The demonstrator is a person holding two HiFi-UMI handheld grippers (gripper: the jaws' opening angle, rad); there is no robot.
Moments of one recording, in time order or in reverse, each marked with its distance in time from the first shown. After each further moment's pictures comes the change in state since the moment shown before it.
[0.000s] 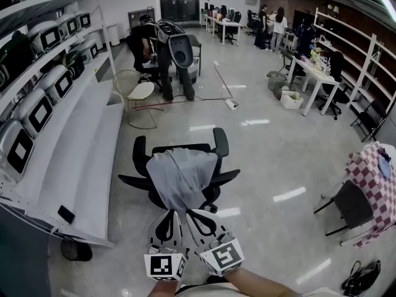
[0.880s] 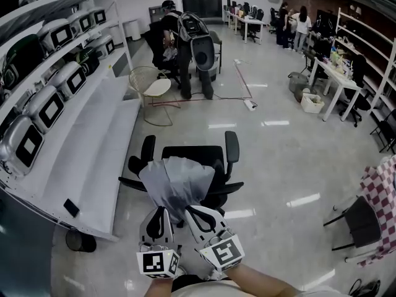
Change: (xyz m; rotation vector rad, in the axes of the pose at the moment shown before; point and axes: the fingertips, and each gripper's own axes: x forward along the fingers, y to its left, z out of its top) left arm 0.047 0.010 -0.004 0.049 0.013 0.191; right arm 0.023 -0.062 -0.001 0.030 -0.041 0.140
